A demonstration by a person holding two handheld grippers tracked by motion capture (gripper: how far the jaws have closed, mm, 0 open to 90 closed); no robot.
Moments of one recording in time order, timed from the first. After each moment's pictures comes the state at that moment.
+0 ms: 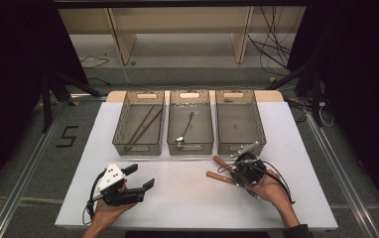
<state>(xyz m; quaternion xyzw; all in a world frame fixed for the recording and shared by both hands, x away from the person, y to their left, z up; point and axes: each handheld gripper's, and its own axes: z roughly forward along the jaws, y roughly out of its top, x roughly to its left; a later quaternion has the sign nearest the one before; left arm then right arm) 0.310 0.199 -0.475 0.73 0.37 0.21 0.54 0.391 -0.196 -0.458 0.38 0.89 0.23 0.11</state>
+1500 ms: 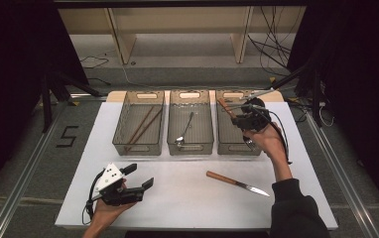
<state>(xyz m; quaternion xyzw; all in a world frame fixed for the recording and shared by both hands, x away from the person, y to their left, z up) 0.310 0.201 -0.475 0.72 0.38 0.21 0.54 0.482 -0.200 -0.356 0.44 0.81 0.33 0.19</state>
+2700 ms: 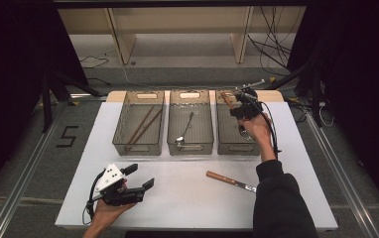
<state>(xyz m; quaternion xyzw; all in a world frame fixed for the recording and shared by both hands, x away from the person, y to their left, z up) 0.310 0.200 -0.475 0.72 0.37 0.21 0.55 0.542 -0.192 -0.381 0.51 0.78 0.30 0.19</state>
